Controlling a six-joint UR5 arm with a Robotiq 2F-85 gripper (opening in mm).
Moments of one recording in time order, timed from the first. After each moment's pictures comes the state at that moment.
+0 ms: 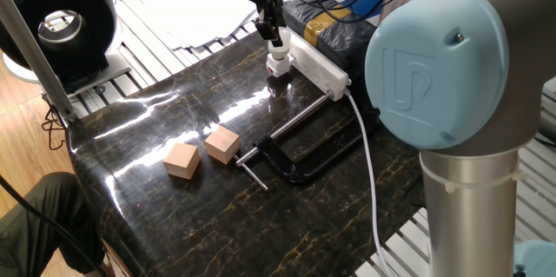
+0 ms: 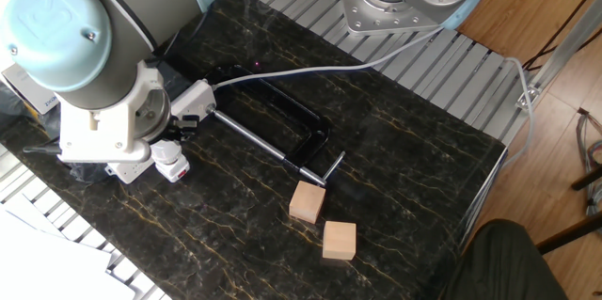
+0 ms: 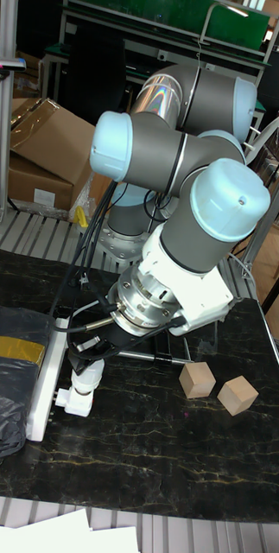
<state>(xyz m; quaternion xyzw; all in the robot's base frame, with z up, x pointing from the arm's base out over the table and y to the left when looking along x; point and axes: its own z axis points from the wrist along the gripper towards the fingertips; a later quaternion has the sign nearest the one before) 0.640 -0.051 0.118 0.35 -0.93 0.09 0.12</state>
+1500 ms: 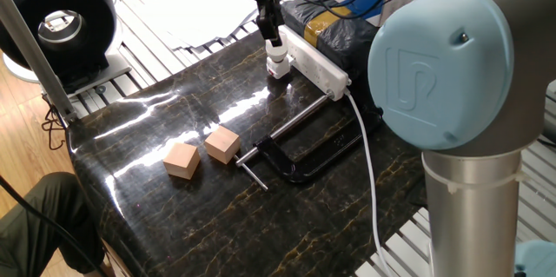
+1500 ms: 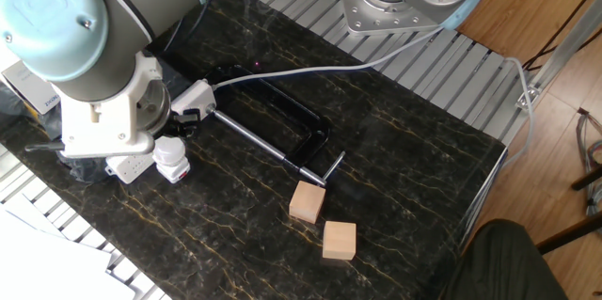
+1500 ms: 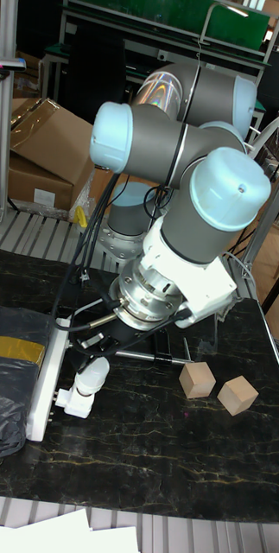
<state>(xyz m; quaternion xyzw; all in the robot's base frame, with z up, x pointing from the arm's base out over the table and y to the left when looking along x) 0.634 -0.044 0.128 0.37 -0.92 0.07 0.12</state>
